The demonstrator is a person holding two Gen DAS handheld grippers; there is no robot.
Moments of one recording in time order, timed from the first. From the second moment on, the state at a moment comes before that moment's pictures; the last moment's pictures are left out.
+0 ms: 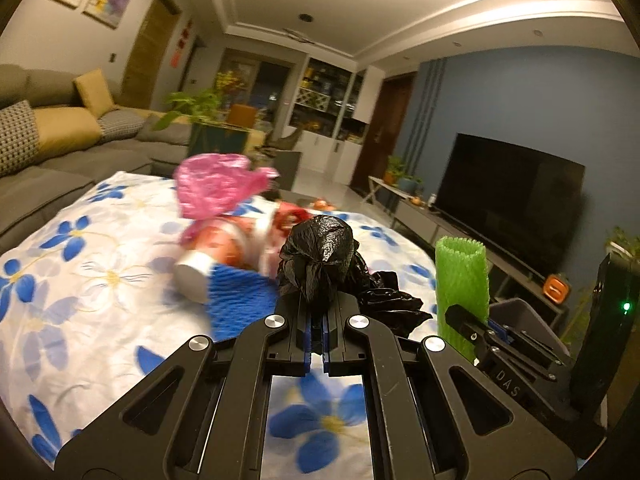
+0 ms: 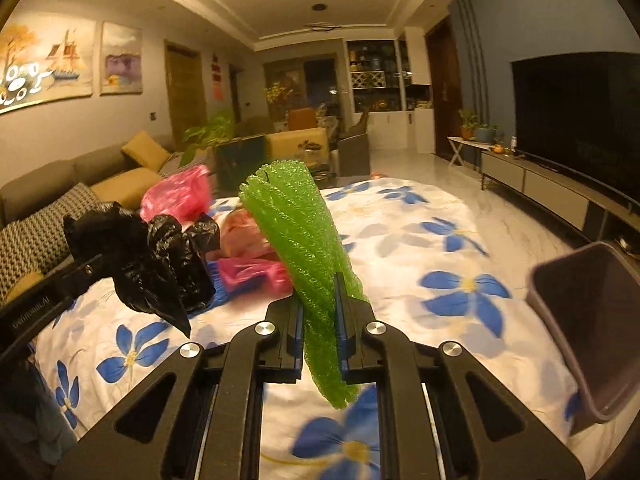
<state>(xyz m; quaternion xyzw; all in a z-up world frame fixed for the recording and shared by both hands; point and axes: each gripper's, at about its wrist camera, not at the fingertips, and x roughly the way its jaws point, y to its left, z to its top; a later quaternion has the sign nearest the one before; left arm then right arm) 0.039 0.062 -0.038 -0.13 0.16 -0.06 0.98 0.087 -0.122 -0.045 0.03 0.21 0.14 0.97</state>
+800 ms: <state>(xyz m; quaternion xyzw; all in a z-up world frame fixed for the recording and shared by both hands) 0.083 -0.101 -0.007 -0.07 0.13 -0.24 0.96 0.064 -0.278 -0.022 0.09 0.15 -0.03 0.98</state>
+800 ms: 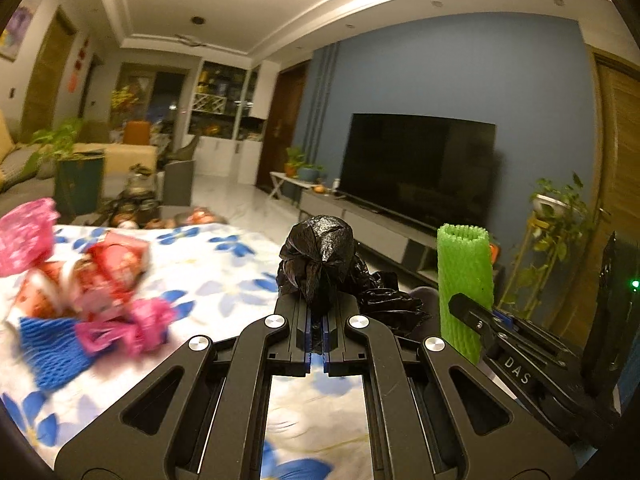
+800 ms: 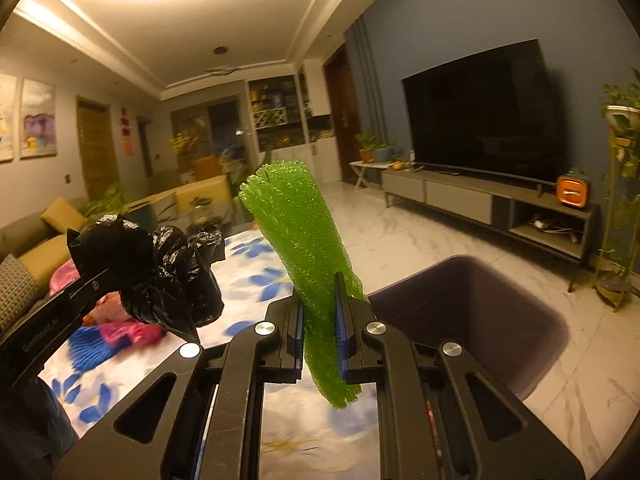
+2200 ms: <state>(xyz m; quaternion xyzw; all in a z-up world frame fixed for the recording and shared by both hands) 0.137 -0.247 -0.036 -0.03 0.17 -0.34 0.92 0.069 -0.344 -0.022 0.10 0.14 -0.13 0.98</state>
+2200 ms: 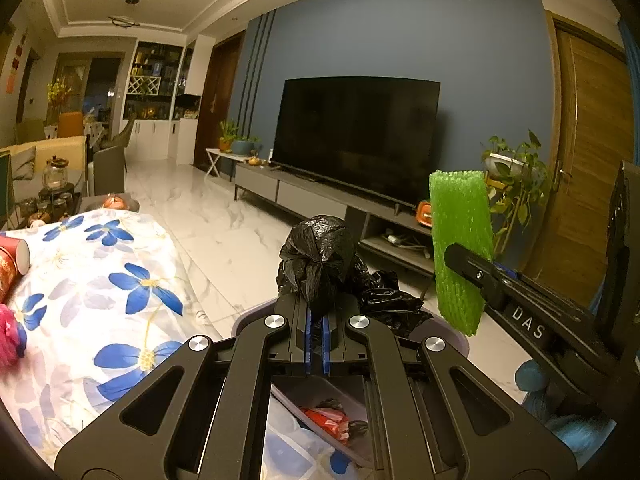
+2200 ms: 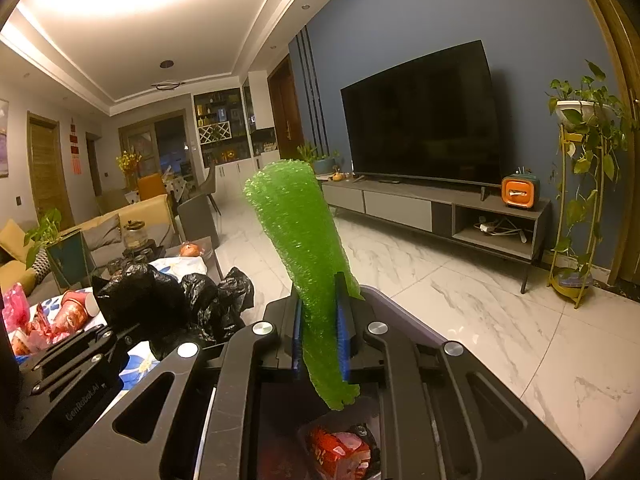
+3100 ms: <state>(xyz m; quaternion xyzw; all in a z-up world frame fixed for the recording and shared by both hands) 0.149 -0.240 -0.049 -0.04 0.18 -0.31 0.93 0.071 -0.349 -0.020 0.12 0.13 -0.14 0.97</state>
